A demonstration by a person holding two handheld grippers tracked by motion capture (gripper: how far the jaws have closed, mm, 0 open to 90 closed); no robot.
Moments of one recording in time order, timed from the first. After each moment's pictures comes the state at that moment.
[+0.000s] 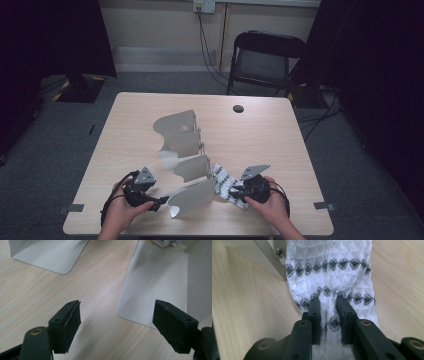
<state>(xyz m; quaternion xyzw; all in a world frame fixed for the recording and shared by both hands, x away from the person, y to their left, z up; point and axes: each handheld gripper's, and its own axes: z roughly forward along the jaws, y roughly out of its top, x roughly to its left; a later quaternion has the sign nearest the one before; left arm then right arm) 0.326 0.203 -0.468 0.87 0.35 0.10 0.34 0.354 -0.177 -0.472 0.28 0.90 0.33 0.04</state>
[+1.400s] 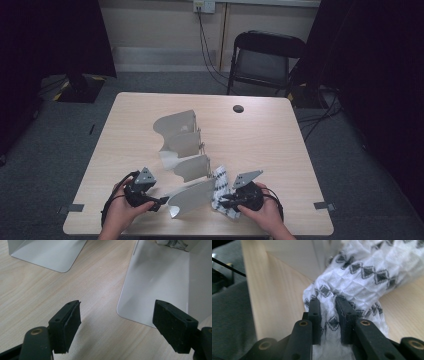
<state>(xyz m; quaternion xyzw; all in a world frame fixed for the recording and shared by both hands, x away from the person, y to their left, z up) 0.325 0.201 -0.471 0.86 0.36 0.10 0.34 0.336 -0.155 -0.474 0.23 0.90 0.36 -0.01</state>
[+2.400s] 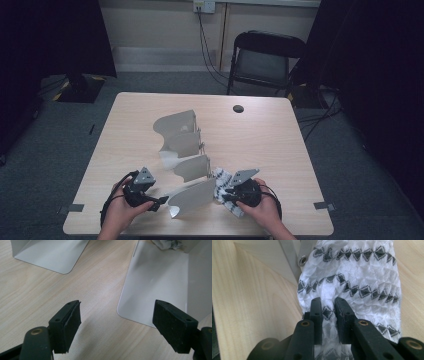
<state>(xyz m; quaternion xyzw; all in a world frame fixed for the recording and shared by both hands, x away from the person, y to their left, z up) 0.325 0.203 -0.467 0.87 0.35 0.11 0.34 0.345 -0.151 -0.475 0.23 0.91 0.33 0.06</state>
